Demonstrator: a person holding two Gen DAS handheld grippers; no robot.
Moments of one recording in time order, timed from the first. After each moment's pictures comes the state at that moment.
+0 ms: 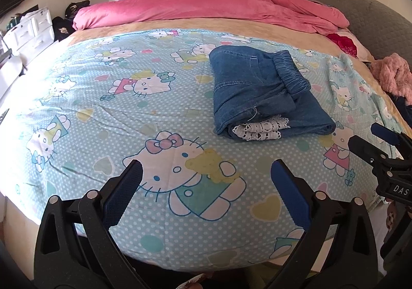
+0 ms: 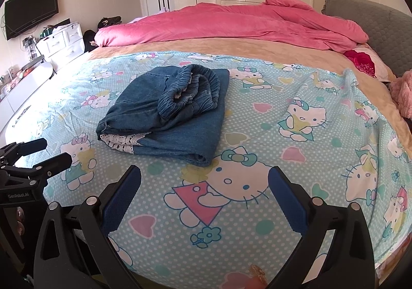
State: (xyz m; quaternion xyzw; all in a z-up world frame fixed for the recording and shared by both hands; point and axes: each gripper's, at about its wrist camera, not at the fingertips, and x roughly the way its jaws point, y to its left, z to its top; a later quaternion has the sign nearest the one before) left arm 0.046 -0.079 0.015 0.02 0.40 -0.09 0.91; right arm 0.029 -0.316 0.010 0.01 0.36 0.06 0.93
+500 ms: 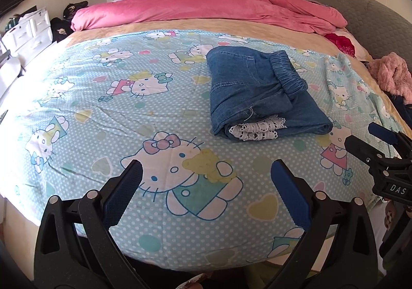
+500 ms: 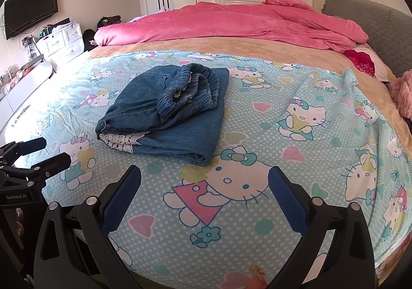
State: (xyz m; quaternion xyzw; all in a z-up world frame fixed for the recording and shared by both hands) left arm 0.046 -0.081 0.015 0.02 0.40 -0.09 0.91; right arm 0.029 -0.316 0.009 0.01 0.36 0.06 0.93
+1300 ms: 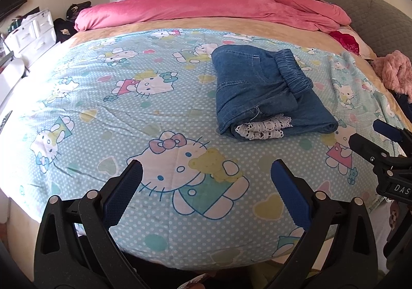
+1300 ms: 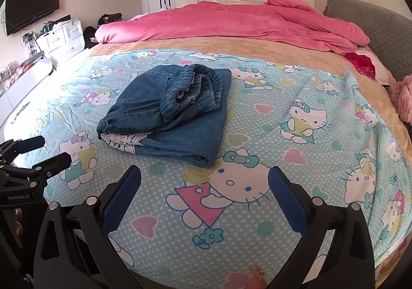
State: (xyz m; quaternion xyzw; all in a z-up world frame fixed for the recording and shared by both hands) left arm 0.046 -0.080 0.016 0.03 0.40 -0.08 0.91; right arm 0.031 -0.313 0.011 0.00 0.36 0.06 0.93
